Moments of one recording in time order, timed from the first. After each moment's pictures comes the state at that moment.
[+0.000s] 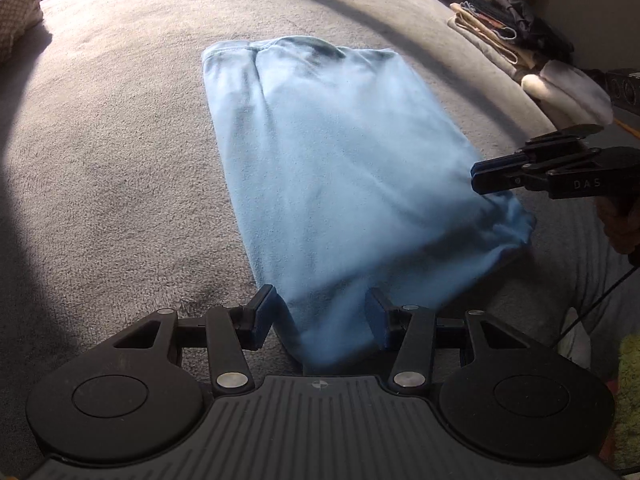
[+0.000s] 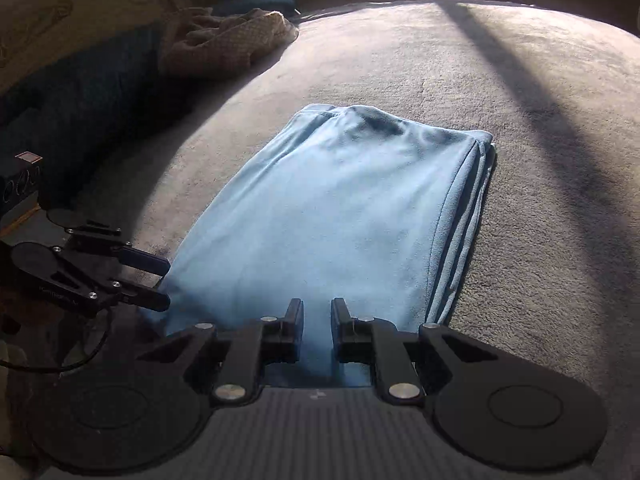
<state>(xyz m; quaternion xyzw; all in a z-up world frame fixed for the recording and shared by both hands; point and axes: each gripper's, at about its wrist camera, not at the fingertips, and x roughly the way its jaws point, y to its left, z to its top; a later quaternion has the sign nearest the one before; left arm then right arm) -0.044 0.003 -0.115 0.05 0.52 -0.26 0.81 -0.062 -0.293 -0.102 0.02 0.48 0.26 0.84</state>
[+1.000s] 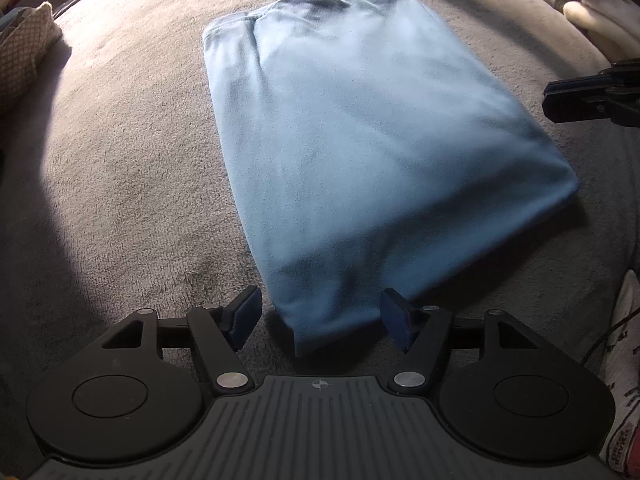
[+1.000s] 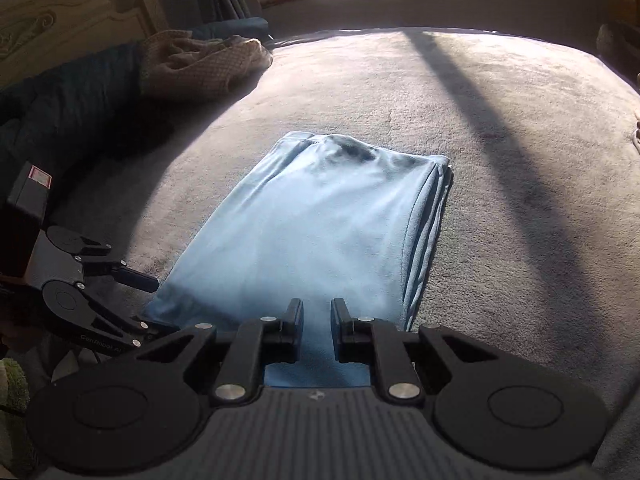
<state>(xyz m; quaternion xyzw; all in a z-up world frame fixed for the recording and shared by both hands) -0.062 -0.041 -0.109 0.15 0.56 -0.18 0.79 -0.088 -0.275 -0.063 0.02 0.44 0.23 0.87</state>
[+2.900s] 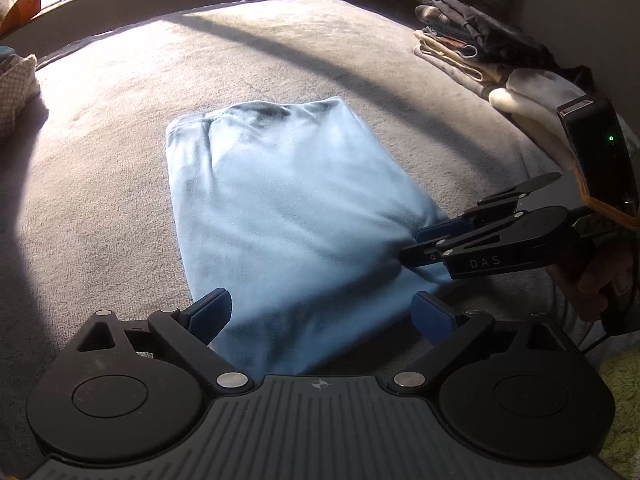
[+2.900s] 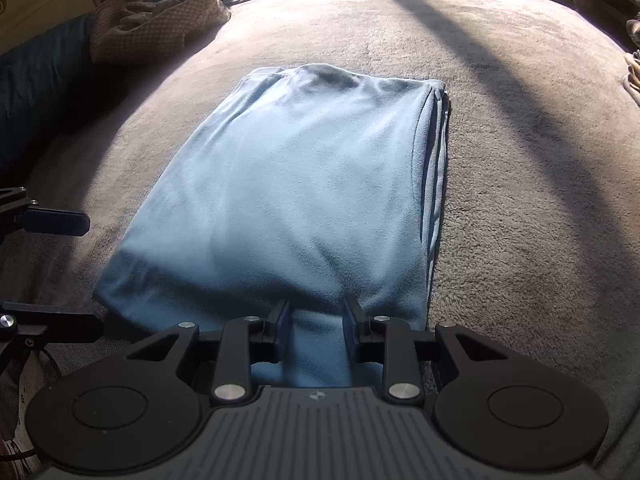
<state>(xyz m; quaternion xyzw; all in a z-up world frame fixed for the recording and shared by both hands) -0.090 -0.036 -0.063 0.07 0.44 -0.27 0.86 -0.087 -0.256 -0.111 0.02 0.50 0.17 0.85</state>
